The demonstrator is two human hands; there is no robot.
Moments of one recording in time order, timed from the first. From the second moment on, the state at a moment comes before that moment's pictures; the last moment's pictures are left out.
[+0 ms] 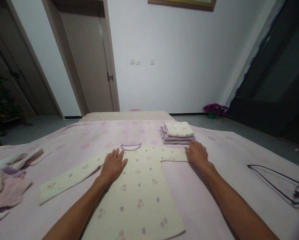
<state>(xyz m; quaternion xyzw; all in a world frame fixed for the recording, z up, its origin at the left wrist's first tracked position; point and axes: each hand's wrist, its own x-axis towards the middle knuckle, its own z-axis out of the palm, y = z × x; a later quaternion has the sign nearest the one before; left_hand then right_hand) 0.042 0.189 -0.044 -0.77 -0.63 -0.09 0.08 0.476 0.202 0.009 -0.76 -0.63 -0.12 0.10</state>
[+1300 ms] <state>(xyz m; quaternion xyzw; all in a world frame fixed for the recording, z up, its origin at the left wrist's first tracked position) 0.037 0.188 -0.044 -0.77 -0.62 -0.08 0.08 0.435 0.194 -0.027 -0.71 -0.70 0.03 0.00</state>
